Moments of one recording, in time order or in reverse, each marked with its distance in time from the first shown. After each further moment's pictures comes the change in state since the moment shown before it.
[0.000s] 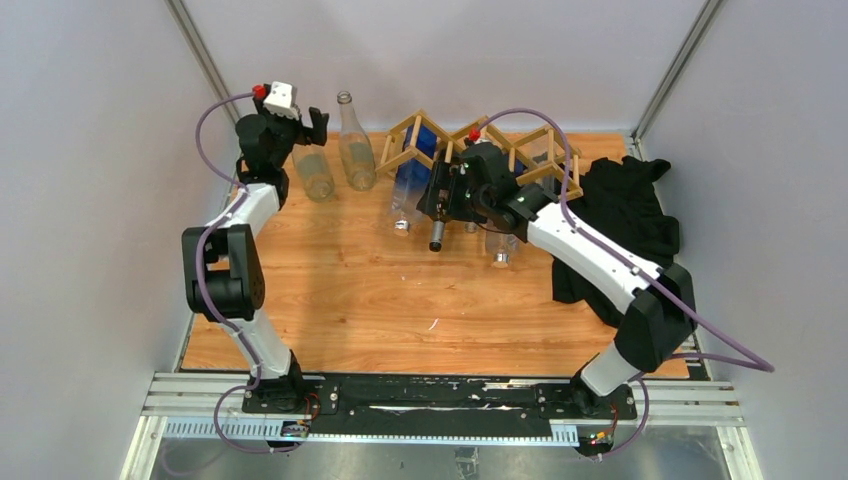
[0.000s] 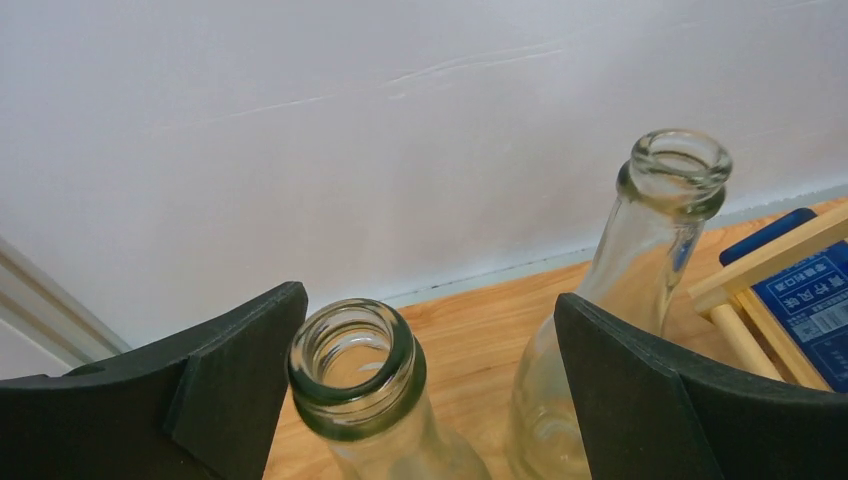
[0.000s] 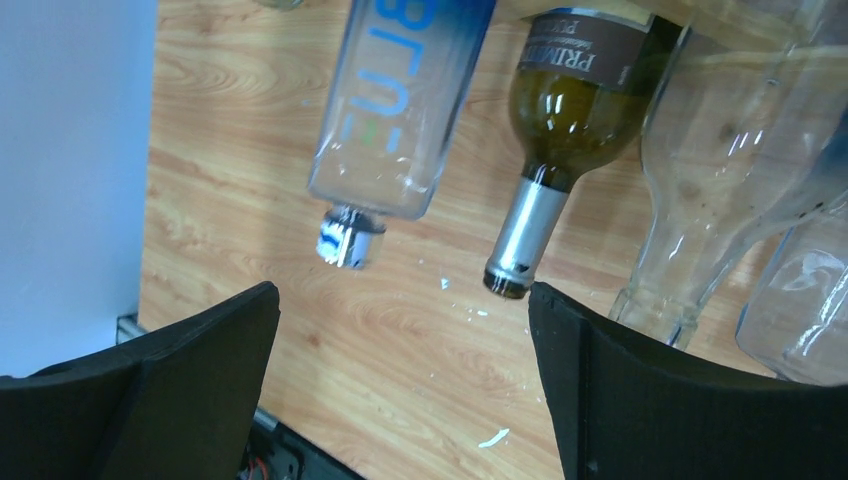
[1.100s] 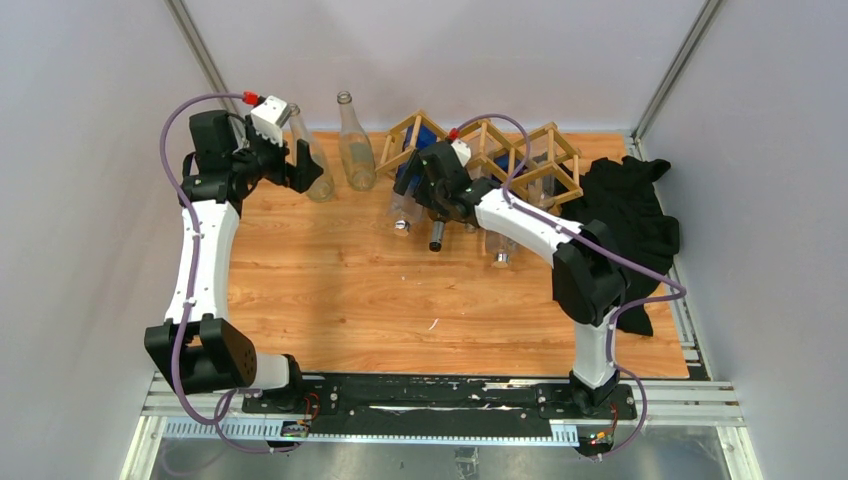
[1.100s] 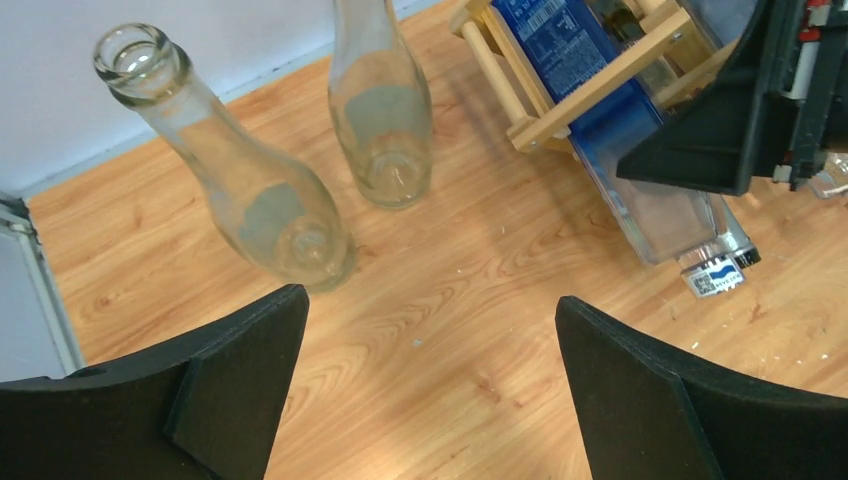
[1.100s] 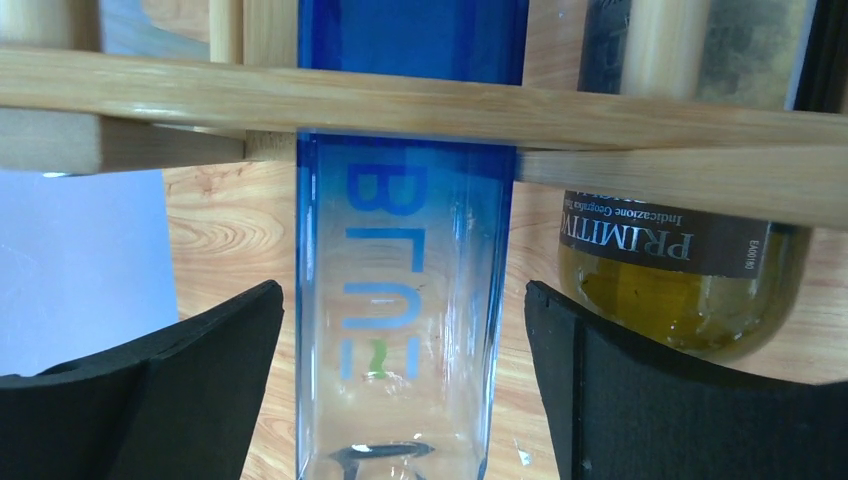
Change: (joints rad) left arm 0.079 -0.441 0.143 -1.151 0.307 0.255; right arm 0.029 0.398 0.187 0.208 0.189 0.264
